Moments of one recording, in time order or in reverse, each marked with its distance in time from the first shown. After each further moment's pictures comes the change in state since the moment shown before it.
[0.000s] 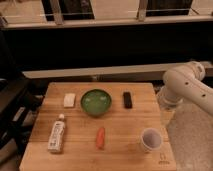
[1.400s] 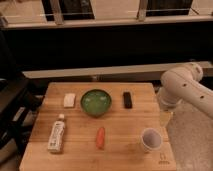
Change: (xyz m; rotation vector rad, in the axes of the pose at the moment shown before) arm -0.021 0.014 -0.002 0.001 0.012 -0.045
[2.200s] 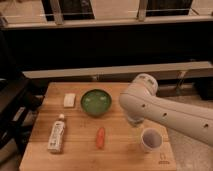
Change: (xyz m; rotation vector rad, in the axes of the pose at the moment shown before) arm -0.137 0.052 -0.013 0.008 0.043 -0.193
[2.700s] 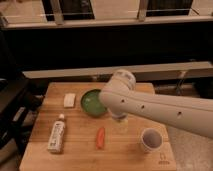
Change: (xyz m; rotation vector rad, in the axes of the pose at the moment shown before) arm -0.054 -0.042 -0.001 0.023 -0.006 -0.056
